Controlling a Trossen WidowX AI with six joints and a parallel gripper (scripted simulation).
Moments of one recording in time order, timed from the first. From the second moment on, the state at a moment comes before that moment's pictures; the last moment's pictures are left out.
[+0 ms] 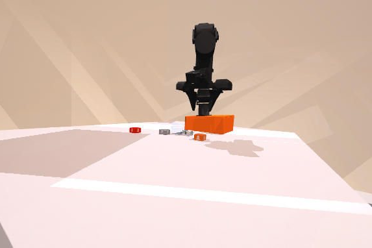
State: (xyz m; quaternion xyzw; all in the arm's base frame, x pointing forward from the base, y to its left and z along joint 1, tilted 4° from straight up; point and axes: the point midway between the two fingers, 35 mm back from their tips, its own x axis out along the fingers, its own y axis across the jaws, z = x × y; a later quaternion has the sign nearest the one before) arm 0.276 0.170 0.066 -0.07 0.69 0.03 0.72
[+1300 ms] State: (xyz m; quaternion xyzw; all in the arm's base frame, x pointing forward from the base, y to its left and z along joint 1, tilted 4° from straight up) arm 0.303 -0.002 0.022 -0.08 0.69 0.03 0.72
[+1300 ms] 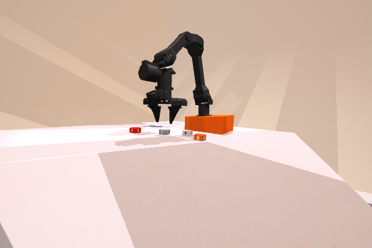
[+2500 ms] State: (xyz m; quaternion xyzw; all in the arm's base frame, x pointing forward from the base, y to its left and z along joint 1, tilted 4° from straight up) arm 0.310 -0.005 -0.014 -0.08 0.68 0.03 0.73
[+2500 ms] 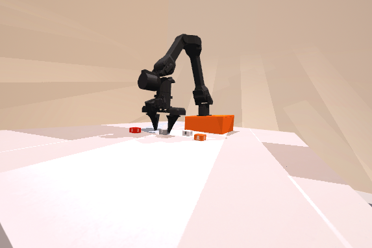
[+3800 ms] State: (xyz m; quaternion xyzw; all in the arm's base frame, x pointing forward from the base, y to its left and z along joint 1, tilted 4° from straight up) arm 0.309 -0.005 -0.014 -0.08 0.68 0.03 0.73
